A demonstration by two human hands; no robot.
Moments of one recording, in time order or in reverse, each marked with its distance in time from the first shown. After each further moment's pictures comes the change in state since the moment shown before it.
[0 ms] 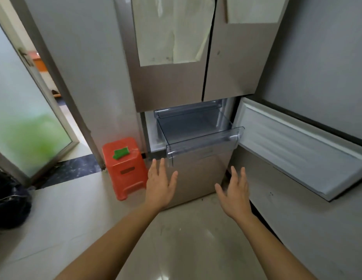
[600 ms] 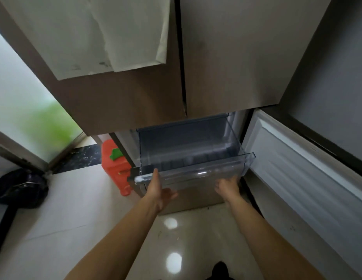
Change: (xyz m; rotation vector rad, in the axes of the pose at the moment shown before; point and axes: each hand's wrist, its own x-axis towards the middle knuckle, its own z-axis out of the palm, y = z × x) left_hand 0.234 0.079 0.125 -1.402 0.025 -1.082; right_hand 0.323 0.077 0.066 0.901 -0.426 0.673
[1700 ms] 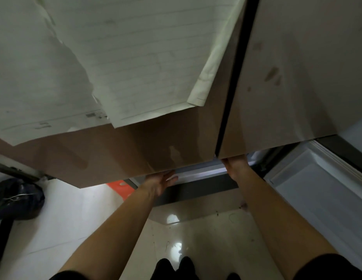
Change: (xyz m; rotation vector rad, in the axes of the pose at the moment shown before) left_hand 0.134 0.157 0.031 0.067 -0.064 0.087; right_hand 0.128 -0.147 0.115 0.050 -0.063 -0.079
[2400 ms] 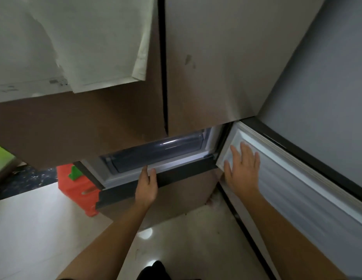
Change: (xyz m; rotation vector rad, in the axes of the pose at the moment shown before) left_hand -0.055 -0.121 0.018 0.864 0.033 0.538; right_hand -0.126 0.046 -0.176 -1.375 0.632 -0.853
